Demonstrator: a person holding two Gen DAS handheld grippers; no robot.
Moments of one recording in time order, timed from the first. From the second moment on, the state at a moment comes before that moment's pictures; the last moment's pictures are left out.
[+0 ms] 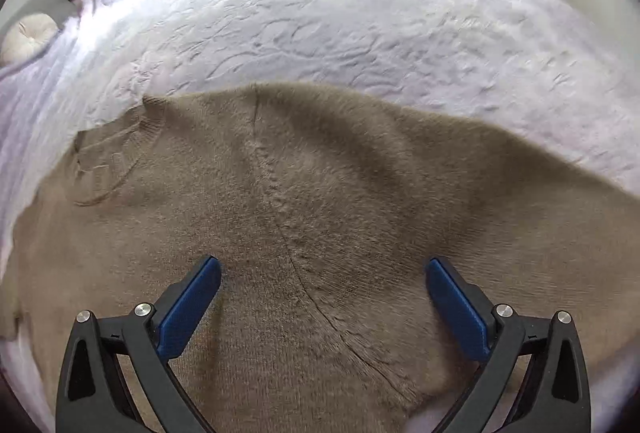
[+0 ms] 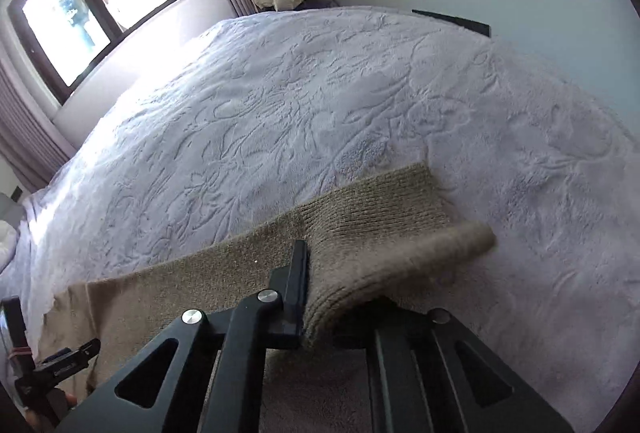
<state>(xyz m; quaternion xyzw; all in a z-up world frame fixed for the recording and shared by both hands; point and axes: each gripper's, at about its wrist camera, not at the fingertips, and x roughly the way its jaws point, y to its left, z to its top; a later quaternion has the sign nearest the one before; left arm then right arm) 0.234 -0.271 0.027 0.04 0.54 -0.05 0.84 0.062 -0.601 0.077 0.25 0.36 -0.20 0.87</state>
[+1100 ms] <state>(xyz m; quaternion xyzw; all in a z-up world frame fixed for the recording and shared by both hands) 0.082 0.177 0.035 -0.19 0.49 0.14 0.84 0.206 0.035 0.017 -0.15 0.48 0.08 0.86</state>
